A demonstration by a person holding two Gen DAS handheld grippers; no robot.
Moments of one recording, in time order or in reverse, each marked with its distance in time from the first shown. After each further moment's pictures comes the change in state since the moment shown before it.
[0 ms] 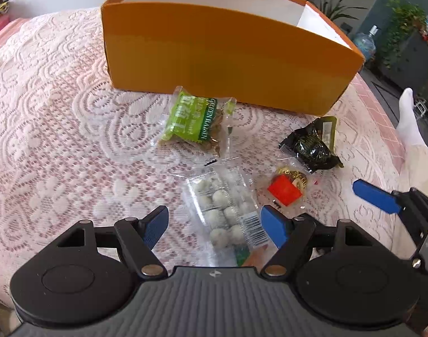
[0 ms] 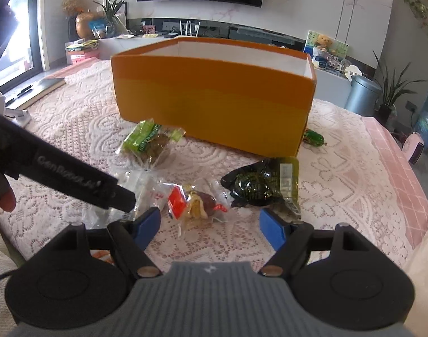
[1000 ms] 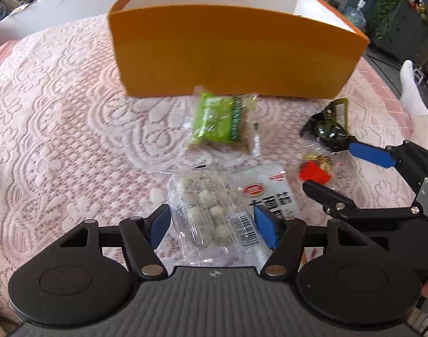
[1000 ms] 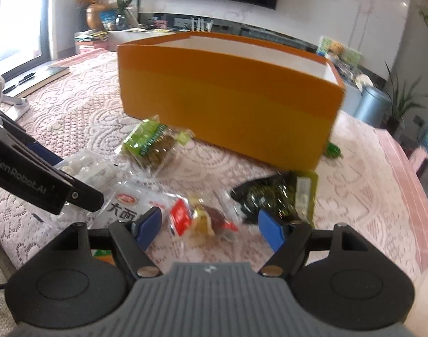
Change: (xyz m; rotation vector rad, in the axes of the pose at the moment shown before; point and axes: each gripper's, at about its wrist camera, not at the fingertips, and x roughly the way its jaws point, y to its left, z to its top) left arm -0.004 0.029 0.004 0.135 0.037 0.033; right arm 0.029 0.011 0.010 -0.078 -0.007 0.018
